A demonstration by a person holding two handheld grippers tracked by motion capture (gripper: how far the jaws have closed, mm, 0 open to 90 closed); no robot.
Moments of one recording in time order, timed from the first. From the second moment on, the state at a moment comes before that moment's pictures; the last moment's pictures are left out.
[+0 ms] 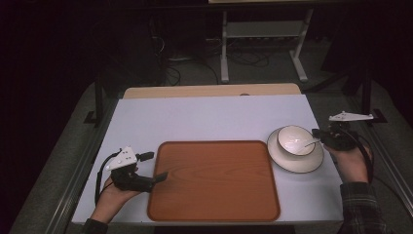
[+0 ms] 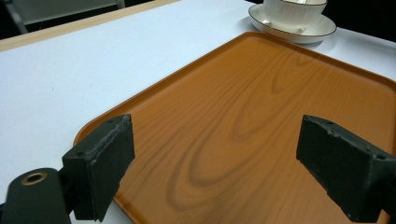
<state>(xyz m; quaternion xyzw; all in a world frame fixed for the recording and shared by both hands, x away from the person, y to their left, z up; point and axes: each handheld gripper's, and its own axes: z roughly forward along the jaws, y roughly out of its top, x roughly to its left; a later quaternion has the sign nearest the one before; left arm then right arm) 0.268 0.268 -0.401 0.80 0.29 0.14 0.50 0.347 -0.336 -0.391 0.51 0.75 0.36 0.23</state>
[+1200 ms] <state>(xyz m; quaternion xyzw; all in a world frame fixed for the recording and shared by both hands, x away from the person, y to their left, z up) 0.267 0.270 -0.401 0.80 0.29 0.15 0.50 0.320 -0.345 -0.398 0.54 0.69 0.41 0.23</state>
